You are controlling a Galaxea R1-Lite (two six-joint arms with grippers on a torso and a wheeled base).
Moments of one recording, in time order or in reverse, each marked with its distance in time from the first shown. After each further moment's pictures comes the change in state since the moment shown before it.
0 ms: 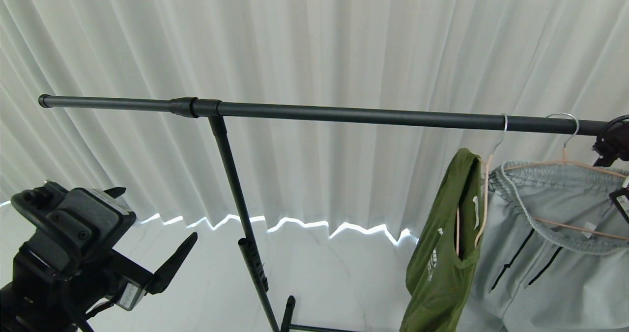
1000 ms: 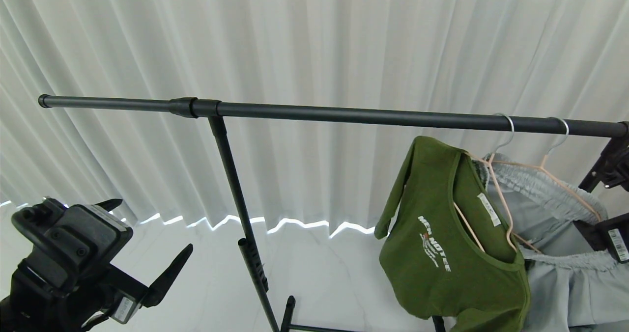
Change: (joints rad) left arm 0.010 -0.023 0.047 0.000 0.002 0.000; right arm 0.262 -0.224 0.233 -0.072 0.046 0.142
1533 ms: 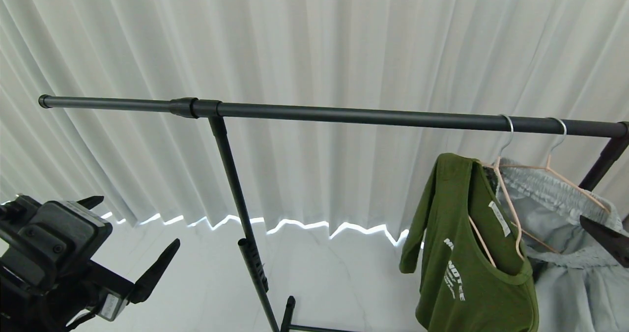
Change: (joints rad) left arm 0.030 -0.040 0.002 0.000 0.015 0.005; right arm 0.031 -0.266 0.101 -0.072 0.328 0.011
